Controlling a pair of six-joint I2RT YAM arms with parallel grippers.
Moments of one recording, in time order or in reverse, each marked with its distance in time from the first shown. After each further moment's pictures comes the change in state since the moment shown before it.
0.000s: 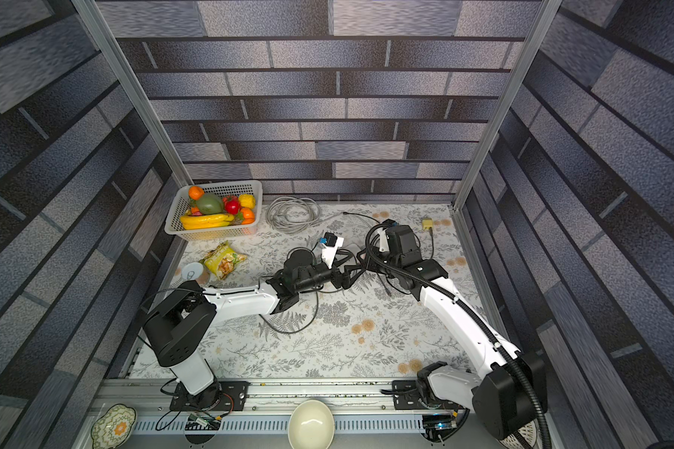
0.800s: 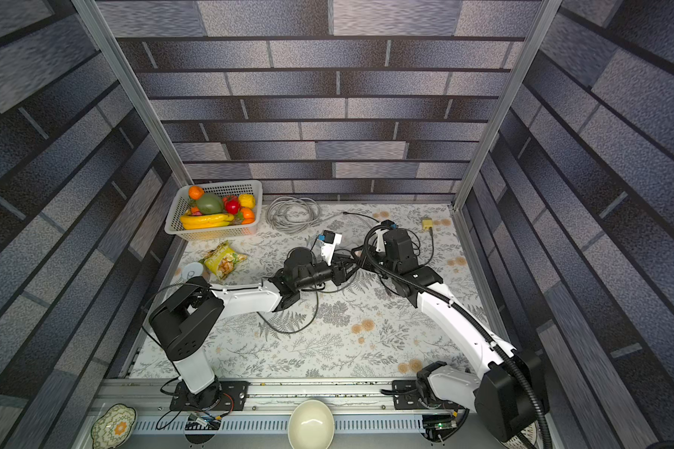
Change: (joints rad) left arm 0.026 0.034 0.001 0.074 0.070 -0.202; right arm 0.027 -0.019 -0.116 0.243 -0.001 0.137
